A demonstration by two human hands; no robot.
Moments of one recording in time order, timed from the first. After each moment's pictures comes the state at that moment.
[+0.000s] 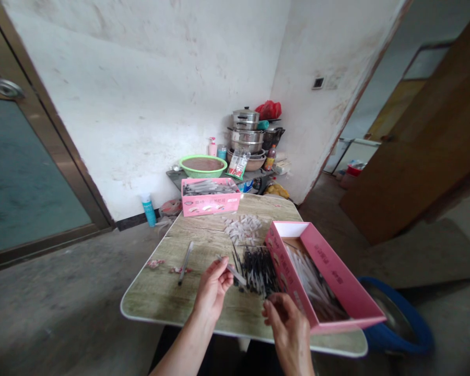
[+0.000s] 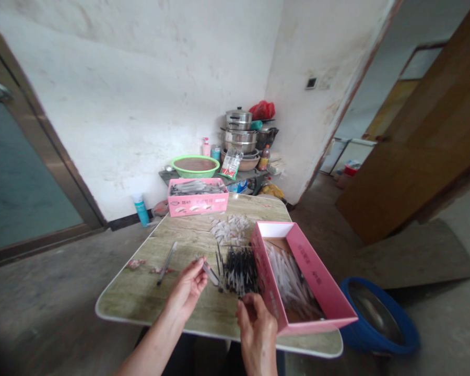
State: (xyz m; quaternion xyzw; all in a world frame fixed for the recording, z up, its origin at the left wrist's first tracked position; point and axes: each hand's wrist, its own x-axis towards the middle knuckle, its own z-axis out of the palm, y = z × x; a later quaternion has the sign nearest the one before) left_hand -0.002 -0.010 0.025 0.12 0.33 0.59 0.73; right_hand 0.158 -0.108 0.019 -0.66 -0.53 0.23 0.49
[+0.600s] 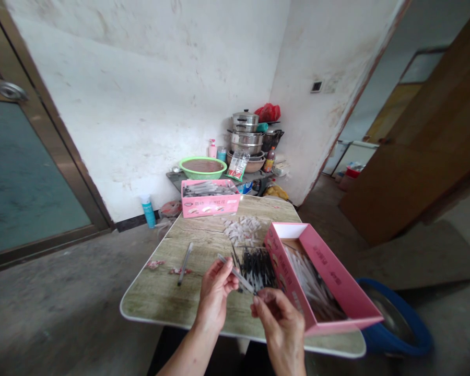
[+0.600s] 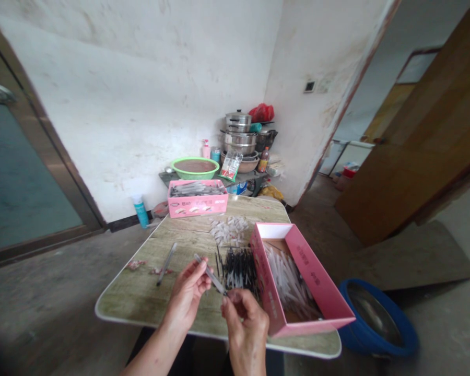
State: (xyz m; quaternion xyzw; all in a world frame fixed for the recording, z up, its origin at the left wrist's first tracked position) left_hand 0.009 -0.031 0.048 0.21 0.33 0.61 0.69; right_hand 0.131 -0.108 0.046 -0.58 -0.50 0.29 0.57
